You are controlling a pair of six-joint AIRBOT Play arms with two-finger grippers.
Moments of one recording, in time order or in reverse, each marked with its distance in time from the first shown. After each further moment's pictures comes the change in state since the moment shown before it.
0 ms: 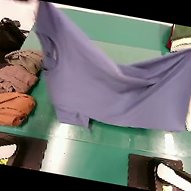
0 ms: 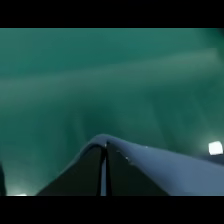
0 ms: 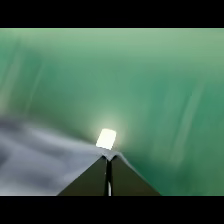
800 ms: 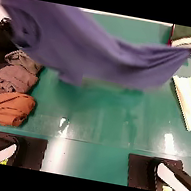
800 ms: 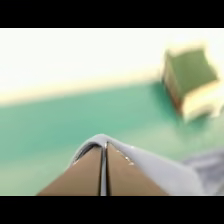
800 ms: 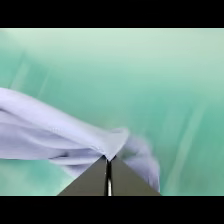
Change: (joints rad) left arm 0.000 0.338 0.104 -0.074 0.086 0.014; right arm -0.037 0.193 -0.171 0.096 -0.252 -0.180
